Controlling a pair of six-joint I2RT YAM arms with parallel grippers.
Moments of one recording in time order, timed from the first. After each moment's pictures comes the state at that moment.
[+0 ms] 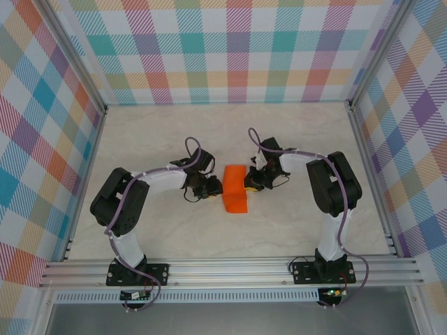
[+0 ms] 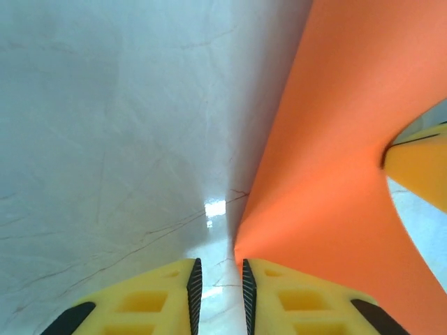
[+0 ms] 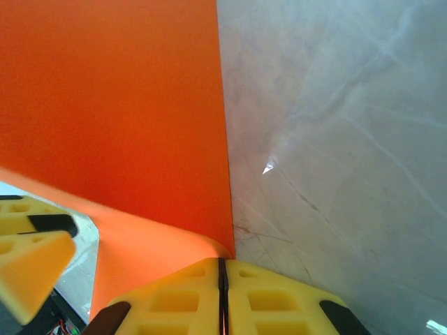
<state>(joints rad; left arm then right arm) -0.57 1.78 1.03 -0.39 0.34 -0.72 0.42 1.96 1.15 -0.50 -0.61 0.50</state>
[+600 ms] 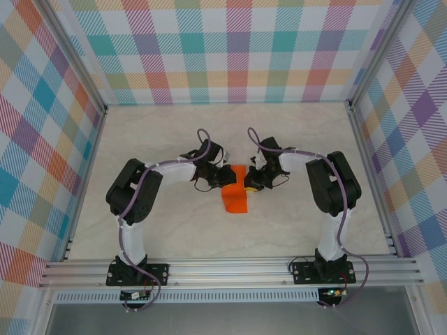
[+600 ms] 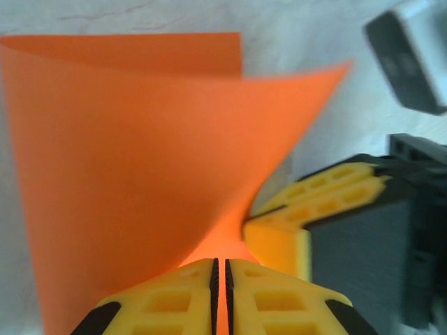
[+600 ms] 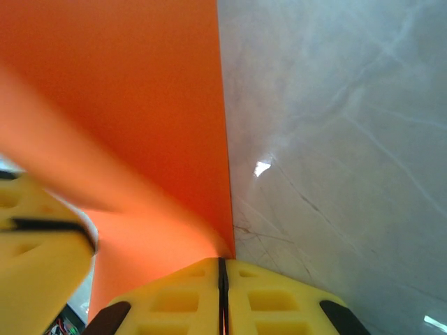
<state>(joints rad) -0.58 1.96 1.19 -0.23 0.52 -0.71 0.43 1.97 1.17 -0.53 -0.60 0.50</state>
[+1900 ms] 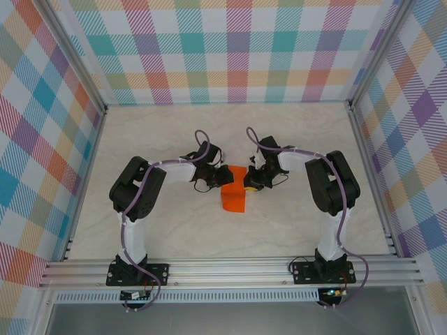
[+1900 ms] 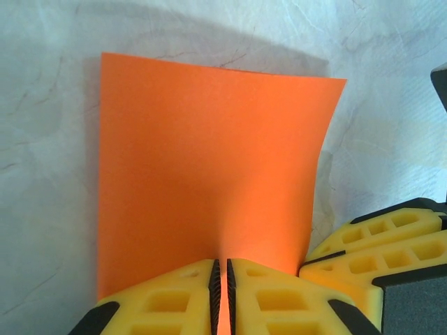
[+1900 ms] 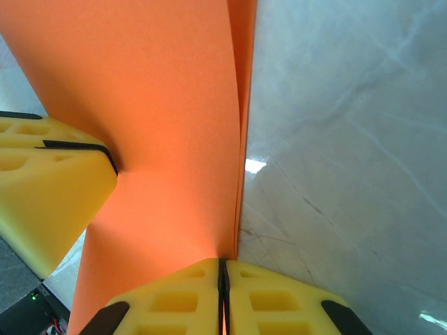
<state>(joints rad) -0.55 2.00 1.16 -0.16 0.45 -0.71 0.43 1.98 1.19 -0.55 -0.59 0.49</state>
